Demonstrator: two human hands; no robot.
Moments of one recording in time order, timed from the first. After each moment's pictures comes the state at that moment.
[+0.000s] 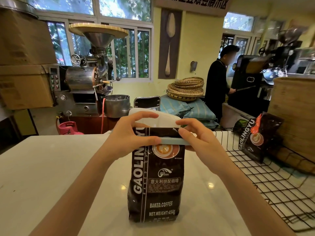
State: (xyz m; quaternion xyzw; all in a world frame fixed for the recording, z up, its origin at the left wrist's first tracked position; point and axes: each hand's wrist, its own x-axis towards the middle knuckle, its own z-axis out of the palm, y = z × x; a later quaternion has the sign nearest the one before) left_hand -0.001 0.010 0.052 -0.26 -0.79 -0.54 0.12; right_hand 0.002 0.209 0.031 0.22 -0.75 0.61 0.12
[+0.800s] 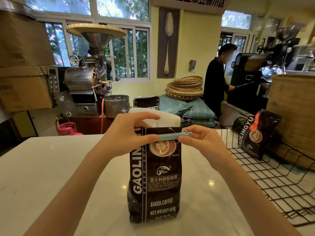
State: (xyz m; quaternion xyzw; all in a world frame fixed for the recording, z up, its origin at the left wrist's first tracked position) left_hand 0.009 0.011 0.064 -0.27 -0.88 -0.36 0.18; right_hand -0.012 0.226 0.018 0.20 -0.70 0.68 0.07
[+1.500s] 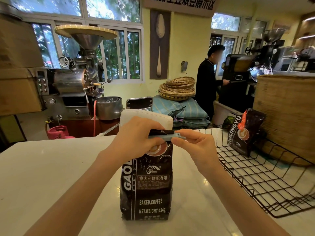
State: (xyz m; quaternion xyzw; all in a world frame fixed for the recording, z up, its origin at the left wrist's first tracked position) left_hand 0.008 0.052 0.065 -0.31 -0.90 -0.24 0.20; right_hand -0.004 0.225 0.003 0.19 -0.66 0.70 0.19
